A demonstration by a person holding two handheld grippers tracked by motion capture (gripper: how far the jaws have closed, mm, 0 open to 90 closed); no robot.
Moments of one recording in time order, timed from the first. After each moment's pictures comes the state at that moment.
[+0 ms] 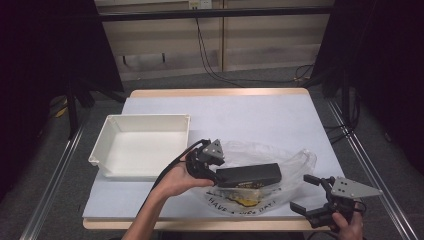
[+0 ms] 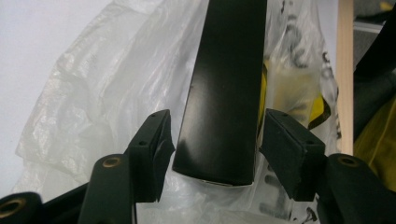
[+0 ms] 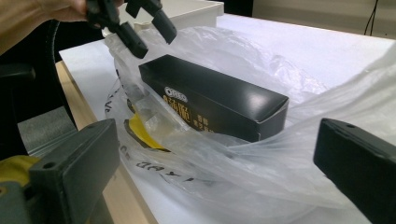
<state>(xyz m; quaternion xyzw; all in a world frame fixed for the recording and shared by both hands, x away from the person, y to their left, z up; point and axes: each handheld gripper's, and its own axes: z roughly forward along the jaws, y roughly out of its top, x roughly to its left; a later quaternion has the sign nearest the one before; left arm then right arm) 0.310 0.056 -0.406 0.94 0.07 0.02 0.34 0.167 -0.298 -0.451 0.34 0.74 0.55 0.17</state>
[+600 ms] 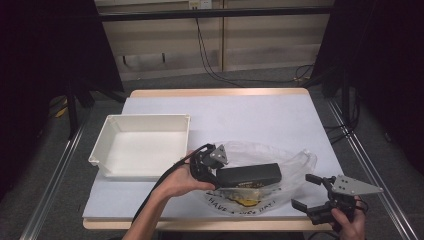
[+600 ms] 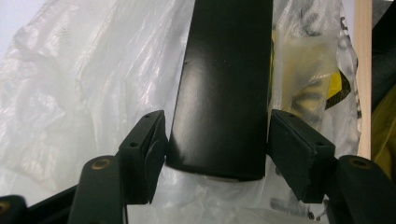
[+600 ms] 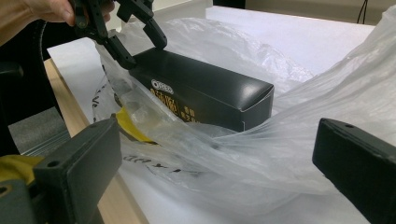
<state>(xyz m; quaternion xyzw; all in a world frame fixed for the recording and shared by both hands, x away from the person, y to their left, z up) 0.314 0.046 -0.423 0.95 0.06 0.01 0.30 0.172 -0.303 -0.456 0.36 0.74 0.54 0.16</state>
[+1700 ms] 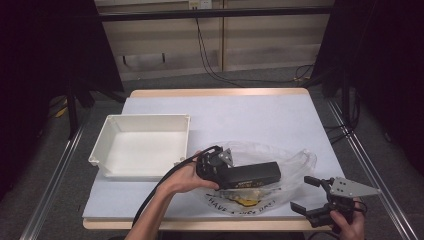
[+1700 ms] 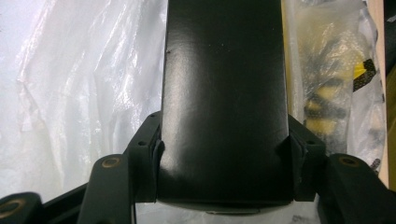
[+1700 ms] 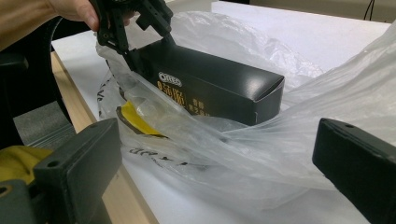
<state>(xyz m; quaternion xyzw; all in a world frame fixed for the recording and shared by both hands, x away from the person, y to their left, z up) 0.323 0.031 -0.441 0.97 0.03 -0.02 0.25 0.169 -0.301 -0.458 0.35 0.75 0.54 0.16</state>
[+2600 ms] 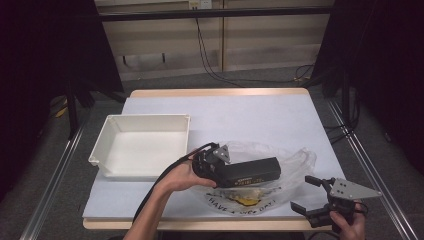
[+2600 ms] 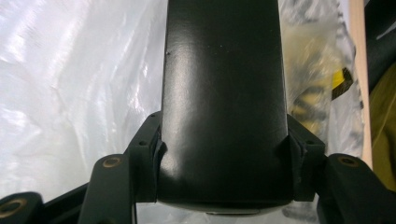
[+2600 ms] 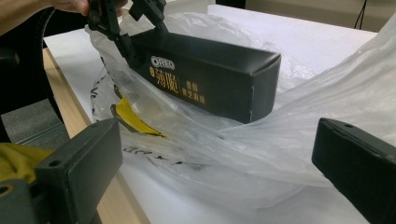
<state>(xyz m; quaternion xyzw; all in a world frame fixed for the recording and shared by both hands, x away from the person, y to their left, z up) 0.324 0.040 -0.428 0.96 0.04 -0.02 0.29 0.167 -0.301 -0.460 0.34 0.75 0.53 0.18</state>
